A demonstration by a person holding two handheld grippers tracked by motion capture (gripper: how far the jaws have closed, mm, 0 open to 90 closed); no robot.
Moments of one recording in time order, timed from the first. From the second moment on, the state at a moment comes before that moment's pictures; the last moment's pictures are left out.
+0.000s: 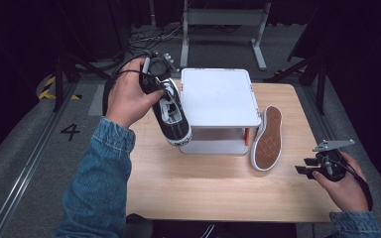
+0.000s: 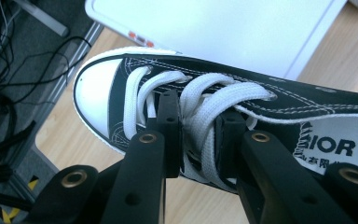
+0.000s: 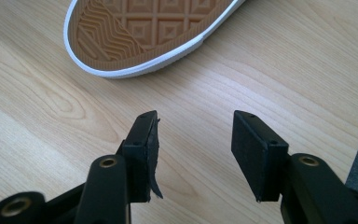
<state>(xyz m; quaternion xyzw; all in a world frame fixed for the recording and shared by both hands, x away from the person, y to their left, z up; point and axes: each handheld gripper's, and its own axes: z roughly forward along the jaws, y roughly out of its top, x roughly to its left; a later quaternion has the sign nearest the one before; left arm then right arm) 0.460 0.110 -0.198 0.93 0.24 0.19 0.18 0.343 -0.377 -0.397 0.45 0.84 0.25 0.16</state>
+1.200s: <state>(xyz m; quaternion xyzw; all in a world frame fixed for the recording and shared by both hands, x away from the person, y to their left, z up) 0.553 0.014 -0.201 0.96 0.12 0.19 0.15 0.327 -0.399 -0.400 0.48 0.83 0.25 0.16</state>
